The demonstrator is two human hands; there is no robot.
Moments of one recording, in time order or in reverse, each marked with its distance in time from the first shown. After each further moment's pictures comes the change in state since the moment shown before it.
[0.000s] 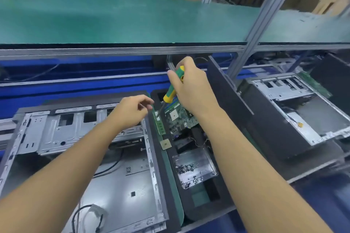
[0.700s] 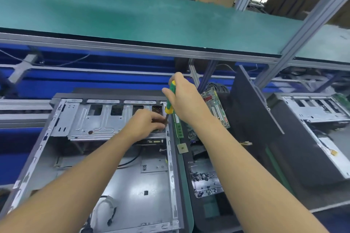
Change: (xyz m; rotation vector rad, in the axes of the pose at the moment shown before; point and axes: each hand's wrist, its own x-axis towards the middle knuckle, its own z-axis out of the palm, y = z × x) left_hand -0.022 -0.057 0.011 -0.118 0.006 -0.082; right_hand 0.011 -0.024 0.075 -0.011 -0.313 -0.096
